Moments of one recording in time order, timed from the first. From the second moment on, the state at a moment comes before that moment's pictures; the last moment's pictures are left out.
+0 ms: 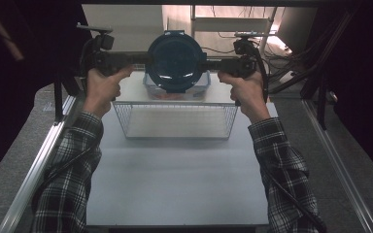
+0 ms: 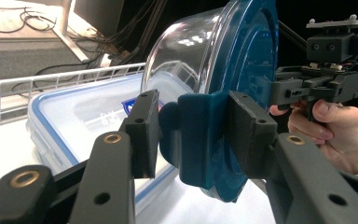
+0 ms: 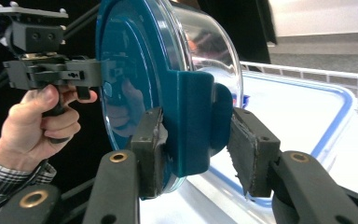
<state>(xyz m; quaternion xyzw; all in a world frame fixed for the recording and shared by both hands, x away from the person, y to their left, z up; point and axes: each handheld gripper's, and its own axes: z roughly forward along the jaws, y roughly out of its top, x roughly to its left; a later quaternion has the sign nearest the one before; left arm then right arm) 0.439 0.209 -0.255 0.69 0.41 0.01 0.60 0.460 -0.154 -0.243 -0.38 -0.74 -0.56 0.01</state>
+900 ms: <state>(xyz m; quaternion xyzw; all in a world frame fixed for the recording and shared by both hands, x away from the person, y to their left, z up) 0.455 0.202 -0.266 0.69 0.41 0.07 0.59 0.486 -0.145 -0.252 -0.42 -0.72 -0.56 0.03</state>
